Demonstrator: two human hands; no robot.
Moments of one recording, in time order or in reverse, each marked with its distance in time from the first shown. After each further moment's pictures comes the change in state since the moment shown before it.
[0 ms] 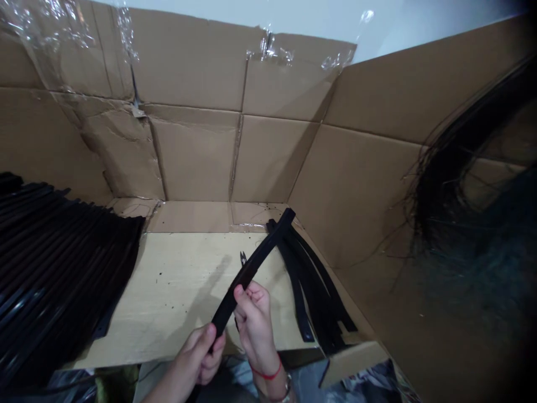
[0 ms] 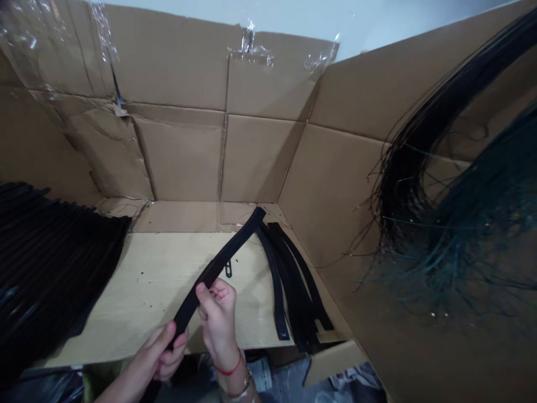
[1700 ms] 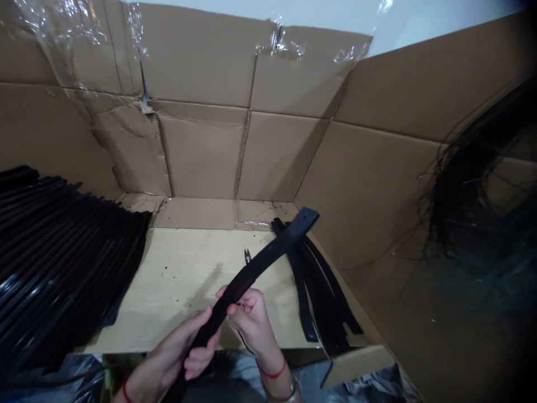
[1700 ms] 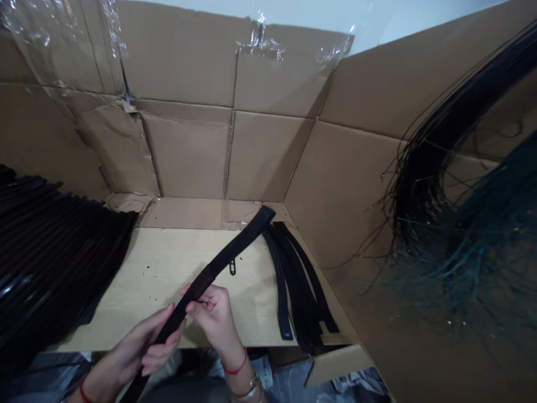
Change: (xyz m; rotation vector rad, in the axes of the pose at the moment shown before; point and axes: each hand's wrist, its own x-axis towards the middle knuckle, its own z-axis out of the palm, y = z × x) left_hand -0.003 0.019 -0.020 -0.014 -0.081 -0.144; right_hand -0.004 0.008 -0.014 -0.147 -0.319 0.090
